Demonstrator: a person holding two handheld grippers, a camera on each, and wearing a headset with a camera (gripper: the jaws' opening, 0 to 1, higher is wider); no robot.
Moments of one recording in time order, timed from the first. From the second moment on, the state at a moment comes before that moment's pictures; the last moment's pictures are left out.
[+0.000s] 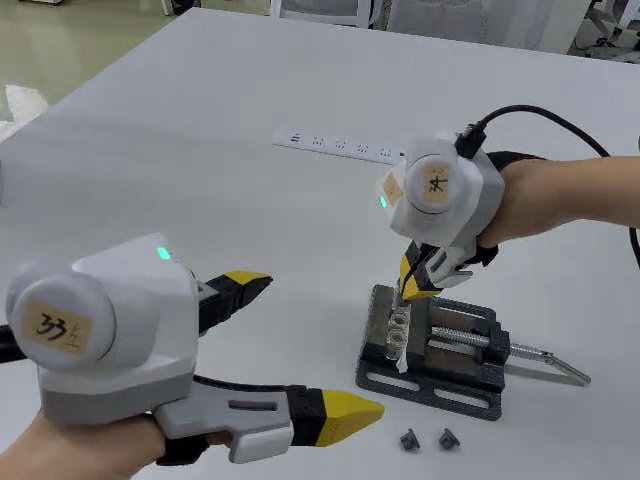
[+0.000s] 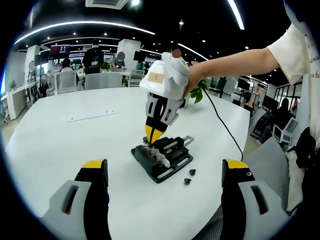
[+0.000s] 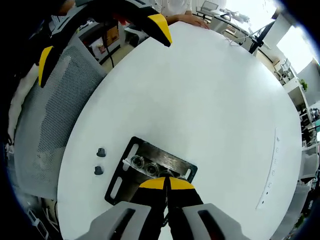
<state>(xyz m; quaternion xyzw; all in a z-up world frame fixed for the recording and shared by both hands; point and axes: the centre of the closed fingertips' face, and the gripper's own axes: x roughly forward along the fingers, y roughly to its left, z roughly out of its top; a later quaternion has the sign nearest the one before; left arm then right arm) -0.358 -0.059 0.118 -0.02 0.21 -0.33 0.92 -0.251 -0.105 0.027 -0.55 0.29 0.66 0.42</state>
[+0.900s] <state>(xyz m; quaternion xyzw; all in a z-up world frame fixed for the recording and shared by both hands) -0.355 -0.049 0.106 -0.02 0.22 -0.33 0.92 -0.278 -0.129 0.033 -0.42 0.29 0.68 0.53</state>
